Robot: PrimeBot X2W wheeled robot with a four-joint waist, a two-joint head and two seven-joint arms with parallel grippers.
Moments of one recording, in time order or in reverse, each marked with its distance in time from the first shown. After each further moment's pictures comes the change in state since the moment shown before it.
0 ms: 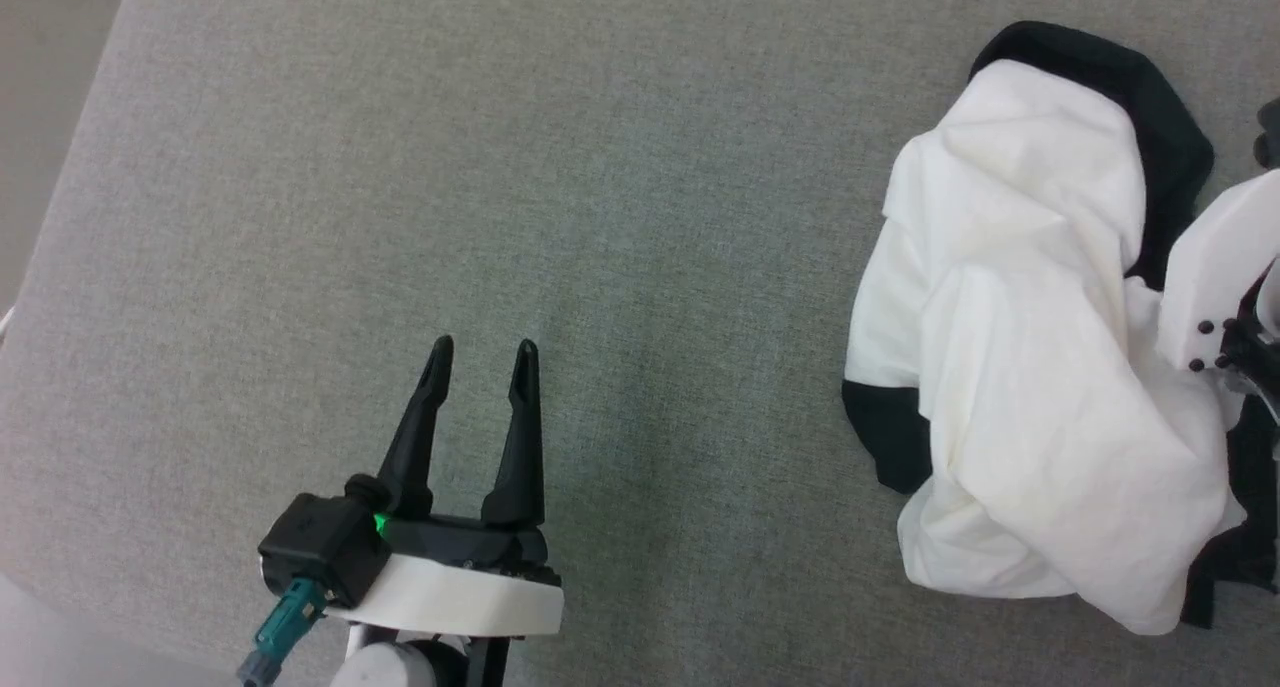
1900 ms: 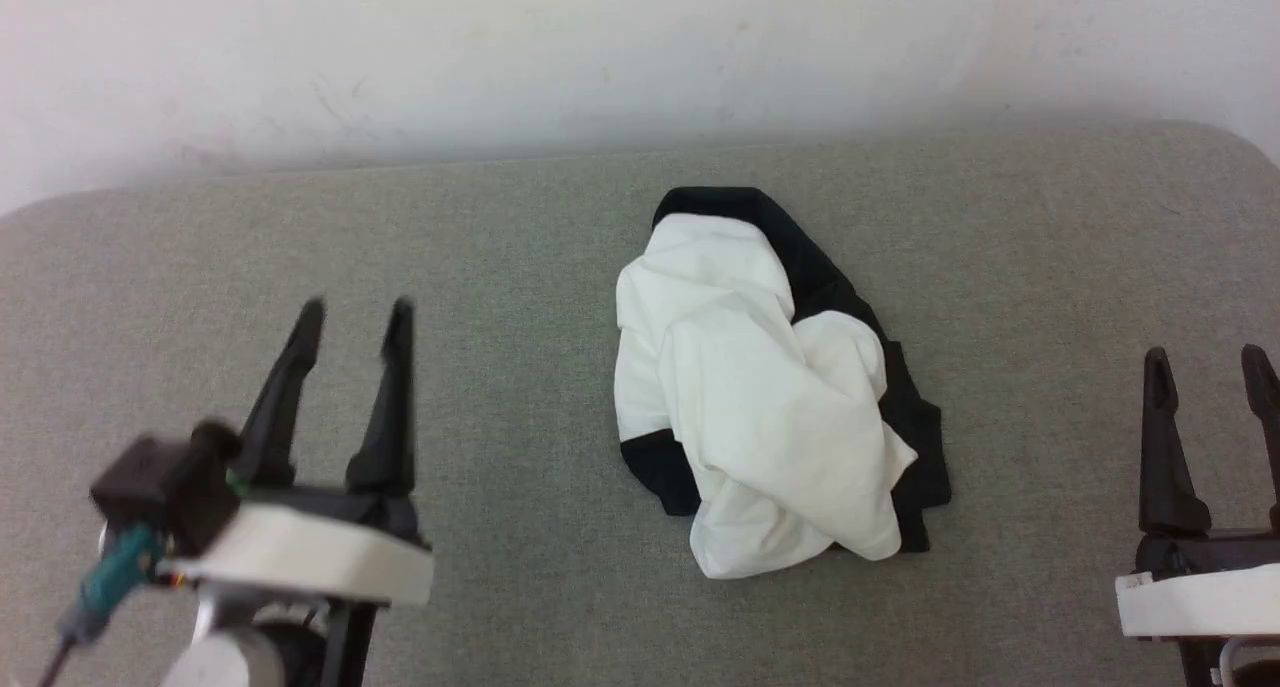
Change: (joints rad) left arm -0.060 0.228 0.047 -0.173 -0.181 0.123 0.253; right arm 0.597 0.216 -0.078 -0.337 -0.116 0.000 -1.022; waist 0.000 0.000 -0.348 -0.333
